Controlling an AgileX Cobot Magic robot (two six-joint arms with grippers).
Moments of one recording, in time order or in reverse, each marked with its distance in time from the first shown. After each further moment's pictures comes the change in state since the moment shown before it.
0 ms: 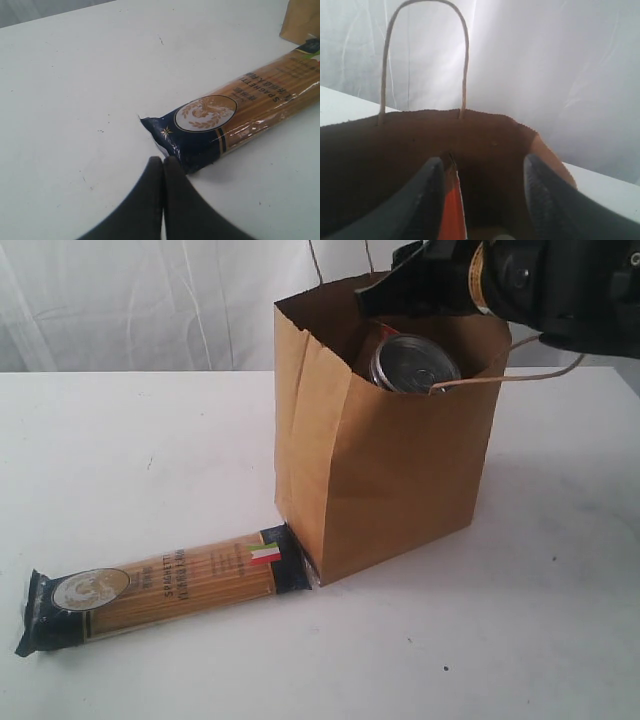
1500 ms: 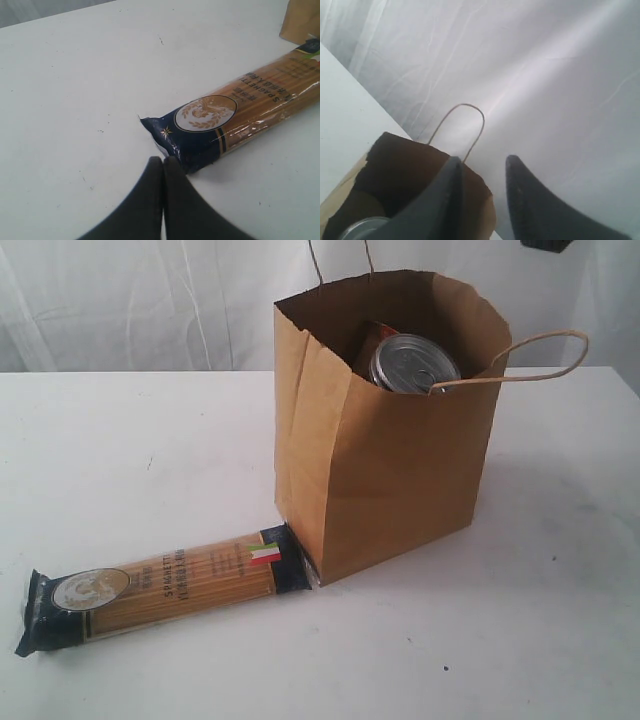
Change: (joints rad) left arm 0.000 0.000 0.000 0.000 0.000 0.000; right arm 0.017 -0.497 -0.004 1.278 0.081 -1.786
